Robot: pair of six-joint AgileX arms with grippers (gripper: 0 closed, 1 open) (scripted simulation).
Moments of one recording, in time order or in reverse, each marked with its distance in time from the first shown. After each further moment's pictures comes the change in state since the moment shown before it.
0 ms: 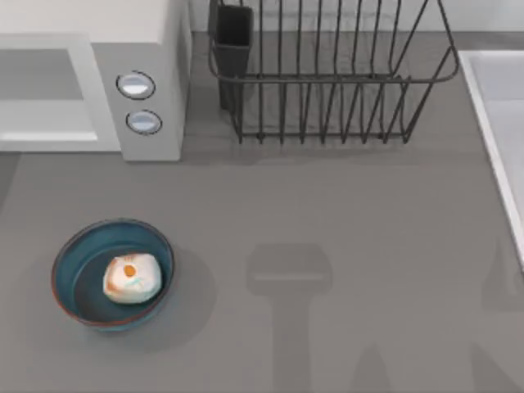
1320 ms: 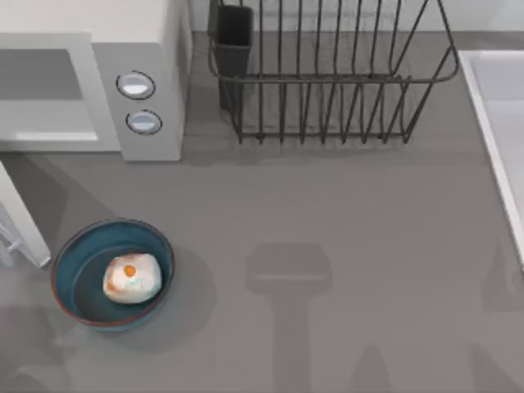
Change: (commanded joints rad) left arm -0.404 -0.548 -0.594 0.258 -0.216 -0.410; right arm 0.000 0.000 0.000 0.000 0.000 0.000
